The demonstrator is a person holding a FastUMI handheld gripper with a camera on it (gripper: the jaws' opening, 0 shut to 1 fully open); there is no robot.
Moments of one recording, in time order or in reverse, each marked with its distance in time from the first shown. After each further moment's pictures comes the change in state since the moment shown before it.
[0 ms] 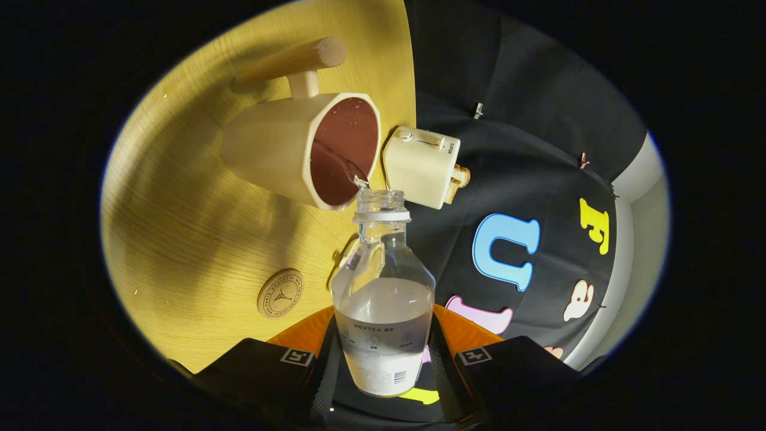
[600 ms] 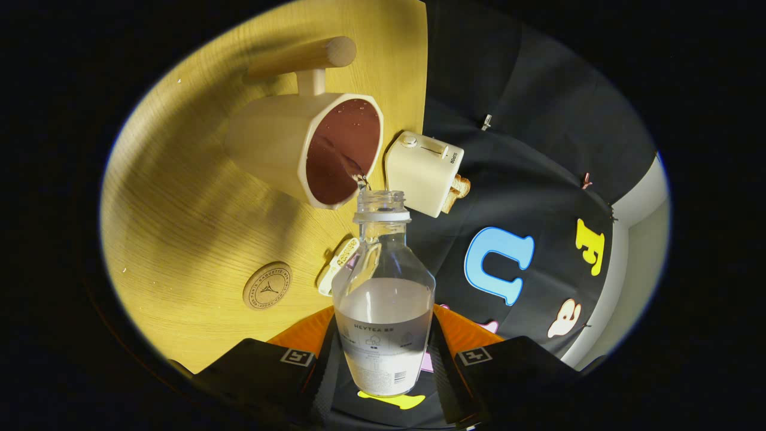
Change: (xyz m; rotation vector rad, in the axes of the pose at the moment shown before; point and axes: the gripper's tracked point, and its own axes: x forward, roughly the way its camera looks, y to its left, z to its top) arm 0.001 -0.013 0.003 -0.115 -0.023 -0.010
